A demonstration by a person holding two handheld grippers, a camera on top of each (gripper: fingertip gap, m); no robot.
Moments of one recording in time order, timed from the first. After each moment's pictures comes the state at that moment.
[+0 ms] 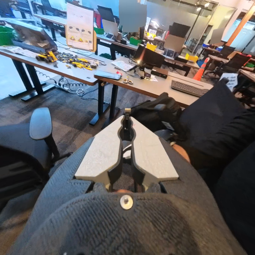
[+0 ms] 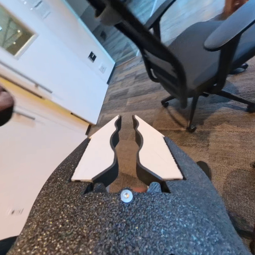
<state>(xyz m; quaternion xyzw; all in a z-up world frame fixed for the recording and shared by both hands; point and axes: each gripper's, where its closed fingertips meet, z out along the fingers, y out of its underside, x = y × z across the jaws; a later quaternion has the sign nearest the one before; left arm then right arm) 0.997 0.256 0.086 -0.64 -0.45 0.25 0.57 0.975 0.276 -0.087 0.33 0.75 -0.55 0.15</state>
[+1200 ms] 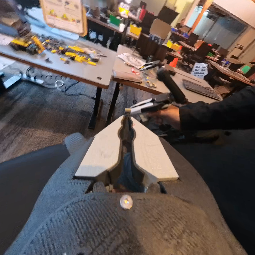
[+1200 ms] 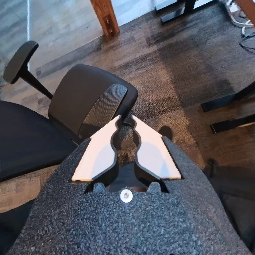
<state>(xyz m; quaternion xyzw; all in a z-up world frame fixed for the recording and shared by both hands) 0.634 0.048 0.040 -0.69 -0.40 0.11 0.59 0.528 0.209 -0.120 0.49 0.77 -0.39 -0.09</state>
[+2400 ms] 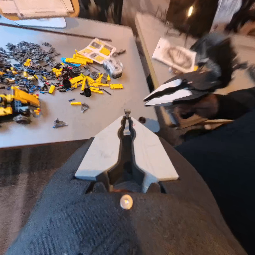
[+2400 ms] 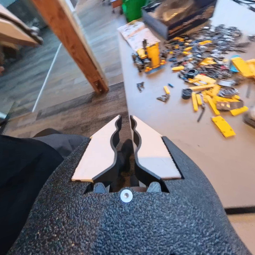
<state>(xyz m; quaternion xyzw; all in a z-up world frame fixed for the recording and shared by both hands) 0.058 0.243 0.000 -0.83 -0.32 0.05 0.46 0.055 0.351 -0.088 0.43 0.74 -0.51 -0.11</state>
